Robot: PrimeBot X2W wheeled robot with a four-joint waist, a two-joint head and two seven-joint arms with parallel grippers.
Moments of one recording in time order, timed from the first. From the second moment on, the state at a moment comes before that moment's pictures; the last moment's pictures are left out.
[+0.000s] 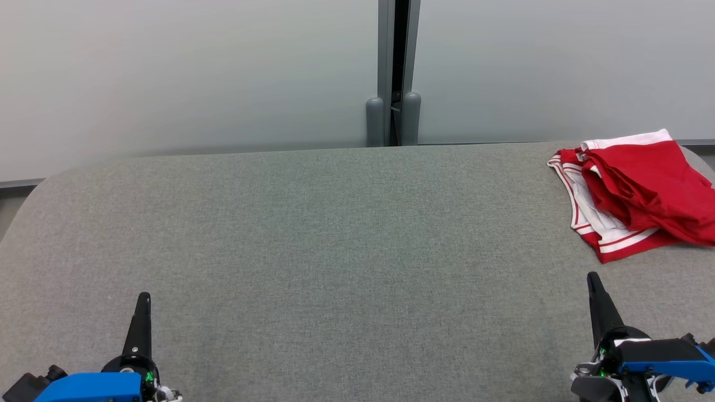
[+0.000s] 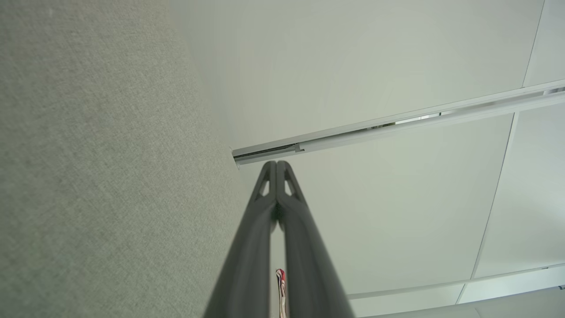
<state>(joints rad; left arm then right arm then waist) -0.08 0.05 0.09 0.24 -1.39 -0.12 0.06 -0.08 -0.05 -0.10 0.24 1.40 0.13 0.06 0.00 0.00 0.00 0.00</state>
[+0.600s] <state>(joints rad) -0.10 0.05 0.11 0.24 -1.53 -0.13 0.10 -0.10 -0.05 -0.11 0.24 1.53 0.13 0.10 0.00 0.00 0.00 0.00</state>
